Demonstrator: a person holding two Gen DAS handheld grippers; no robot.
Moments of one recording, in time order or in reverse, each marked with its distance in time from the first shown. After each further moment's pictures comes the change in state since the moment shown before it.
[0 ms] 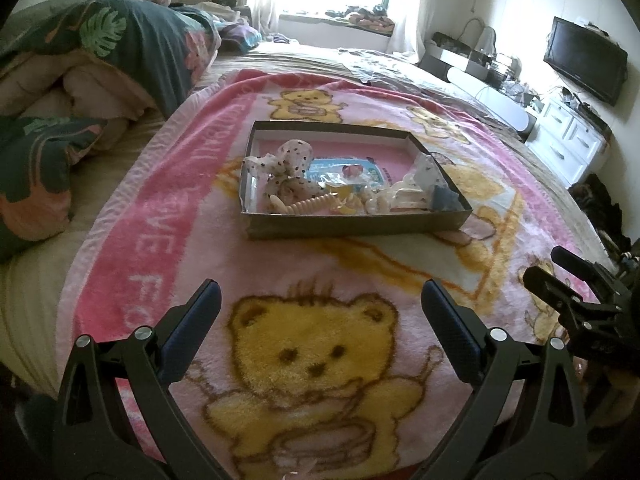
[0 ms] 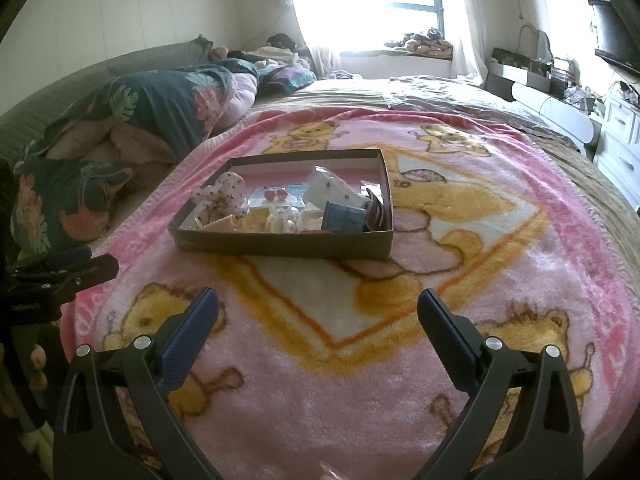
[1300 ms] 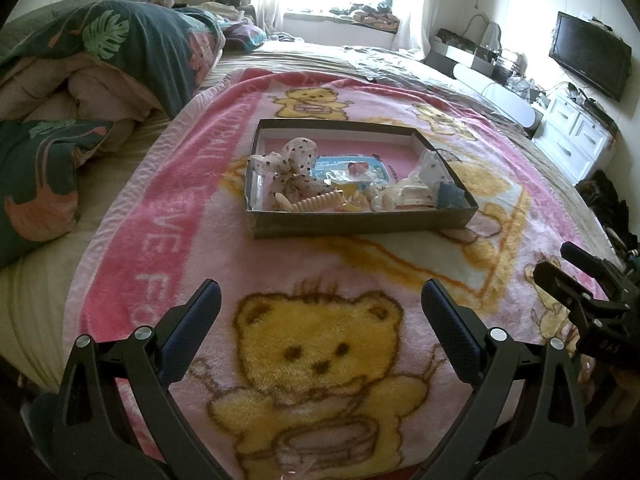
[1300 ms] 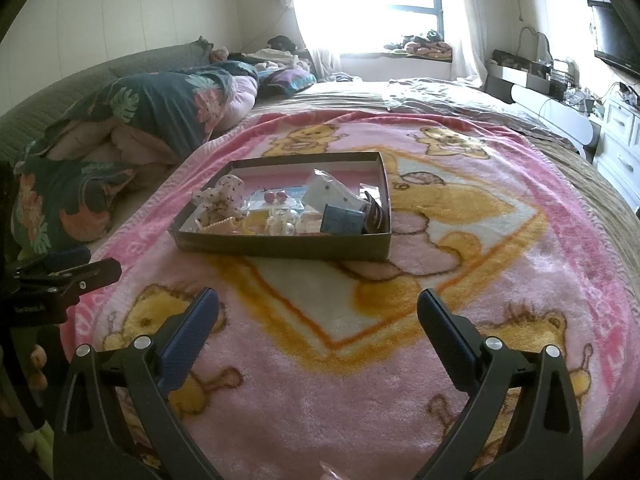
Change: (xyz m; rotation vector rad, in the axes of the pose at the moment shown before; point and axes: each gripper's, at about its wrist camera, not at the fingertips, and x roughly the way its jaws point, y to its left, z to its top) left arm -0.001 0.001 0.002 0.003 0.005 0.022; right arm 0.001 -0.001 0.000 0.000 -0.003 -0.001
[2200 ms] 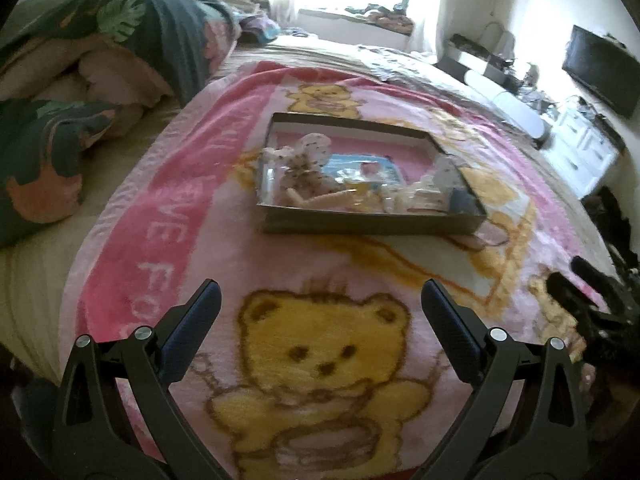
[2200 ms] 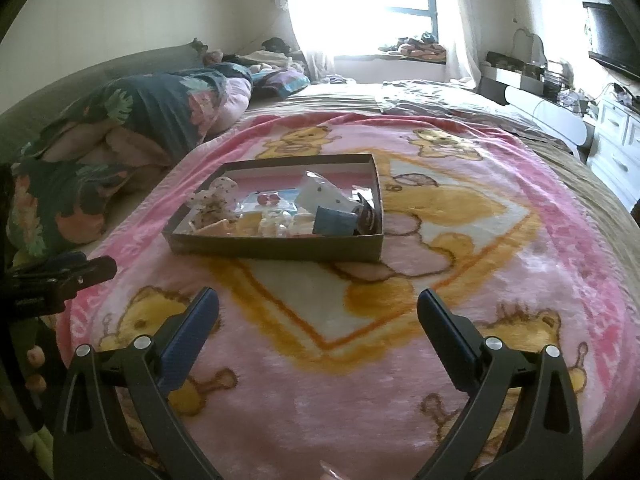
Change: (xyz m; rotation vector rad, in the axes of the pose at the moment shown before) left arm 0.006 0.011 -0.003 -0.058 0.013 0.028; right arm -0.003 -0.009 0.002 0.018 -0.009 -0.033
